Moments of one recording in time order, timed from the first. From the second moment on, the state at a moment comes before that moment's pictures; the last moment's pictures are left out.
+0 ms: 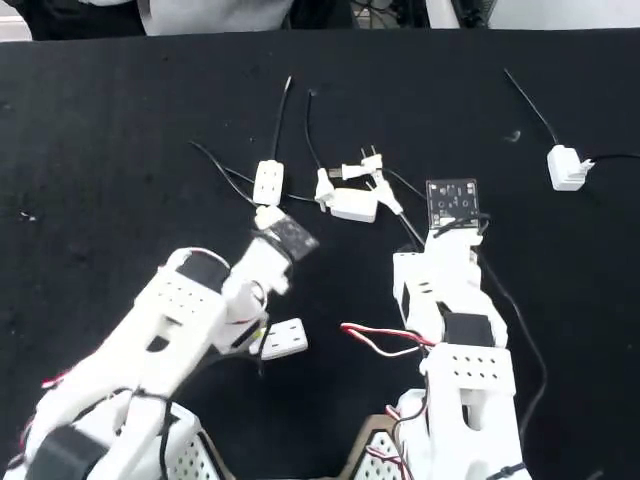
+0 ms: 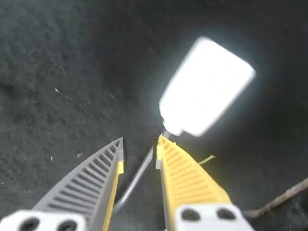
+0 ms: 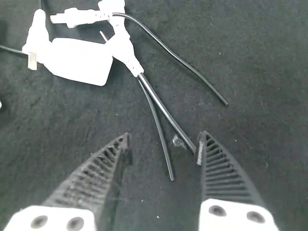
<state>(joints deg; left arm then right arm) 20.7 -33.1 52.4 71.0 -22.6 4.6 -58.8 77.8 36.8 6.6</state>
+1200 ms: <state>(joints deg) -5.5 -49.3 80.6 31.2 -7.3 -7.3 -6.5 16.7 66.2 19.7</state>
